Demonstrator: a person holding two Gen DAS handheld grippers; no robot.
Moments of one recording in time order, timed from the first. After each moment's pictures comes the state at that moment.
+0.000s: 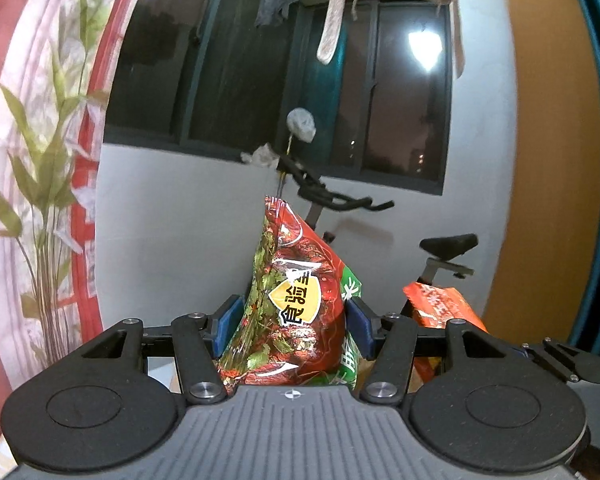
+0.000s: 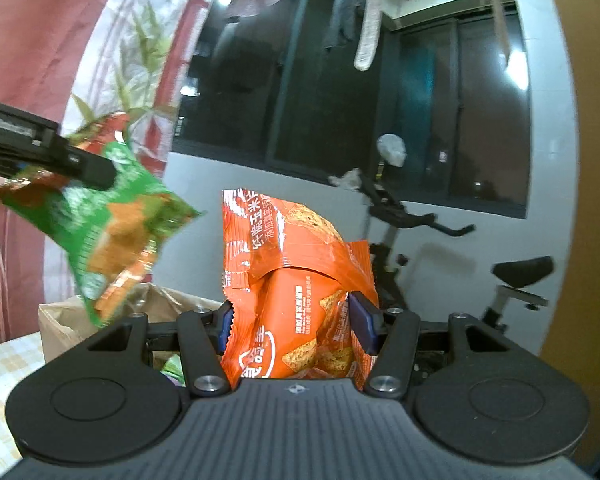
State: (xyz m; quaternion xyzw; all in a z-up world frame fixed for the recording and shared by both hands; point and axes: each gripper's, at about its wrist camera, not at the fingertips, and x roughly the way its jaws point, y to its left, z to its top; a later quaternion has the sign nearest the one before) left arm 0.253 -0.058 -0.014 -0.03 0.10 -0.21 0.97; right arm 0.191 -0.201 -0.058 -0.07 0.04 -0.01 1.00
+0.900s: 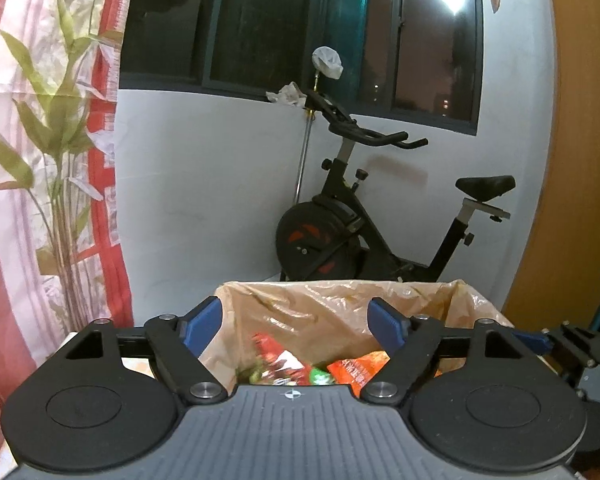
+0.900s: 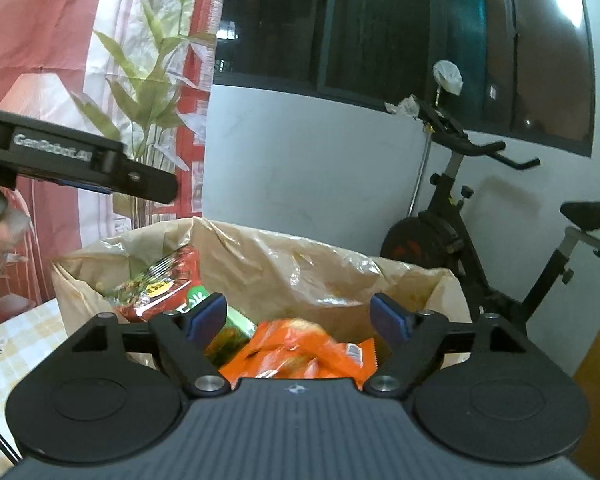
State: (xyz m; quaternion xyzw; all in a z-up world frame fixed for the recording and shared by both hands) left arm 0.287 -0.034 -0.041 0.01 0.18 -0.18 0.97; right arm 0.237 -0.193 -0.086 -0.04 0.16 0.05 0.99
